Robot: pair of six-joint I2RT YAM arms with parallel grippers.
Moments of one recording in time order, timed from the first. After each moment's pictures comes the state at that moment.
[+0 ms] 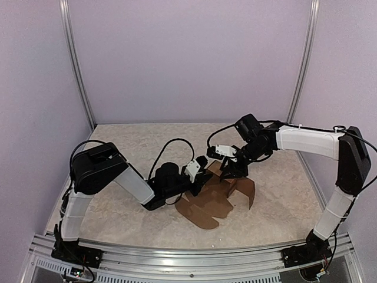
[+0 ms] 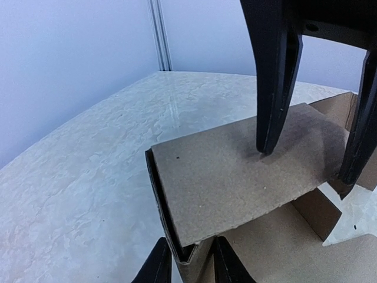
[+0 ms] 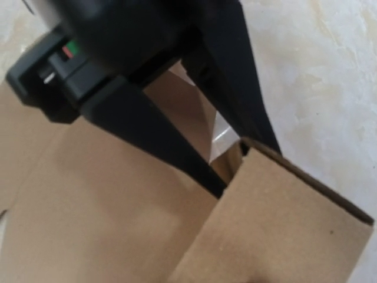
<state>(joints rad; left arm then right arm) -0.92 2.27 1.05 1.10 0.06 0.16 0.61 1.71 1.27 -0.61 -0.39 -0.76</state>
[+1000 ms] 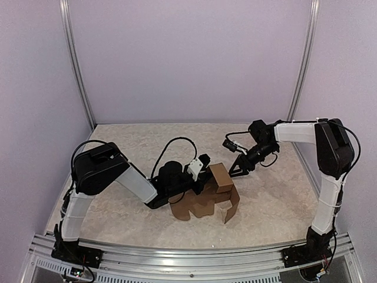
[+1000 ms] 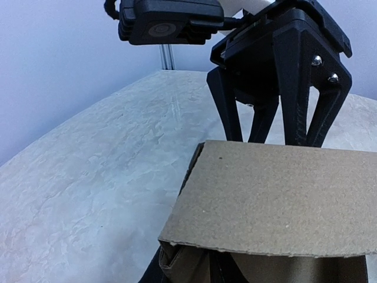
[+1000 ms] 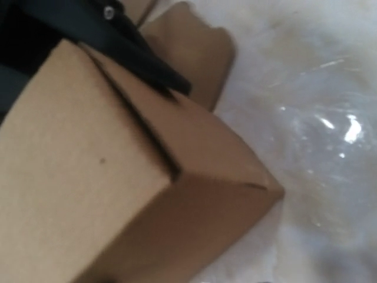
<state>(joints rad) -0.93 2.28 1.10 1.06 0.04 0.14 0.35 1.96 1.37 -0.75 -0.79 -0.58</state>
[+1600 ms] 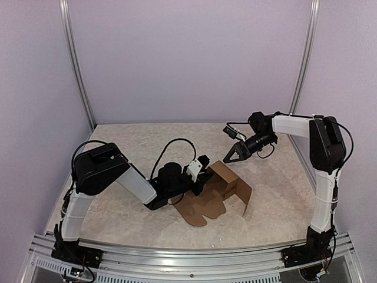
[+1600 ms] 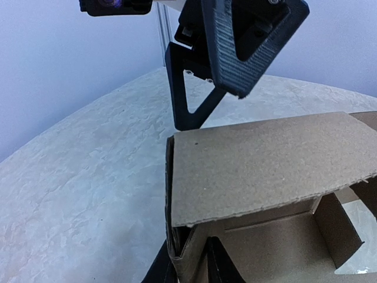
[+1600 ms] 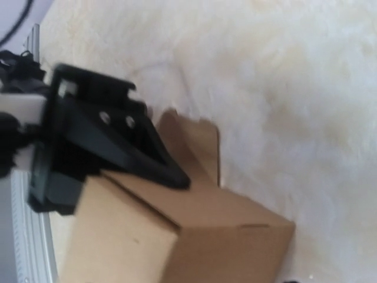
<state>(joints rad) -0.93 2.28 1.08 1.07 0.03 0.14 0.32 2.08 1.60 -0.86 -0.97 -0.43</state>
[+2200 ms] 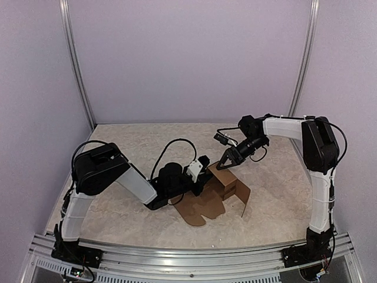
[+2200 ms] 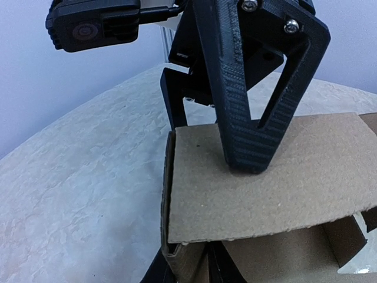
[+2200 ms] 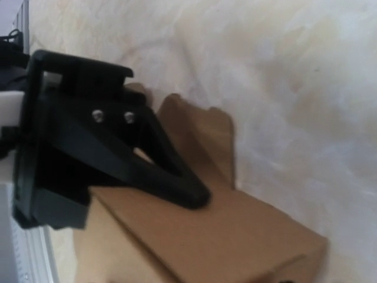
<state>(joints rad) -0.93 2.28 1.08 1.06 0.02 0.14 0.39 2.13 1.64 -0.88 -0.91 -0.39</state>
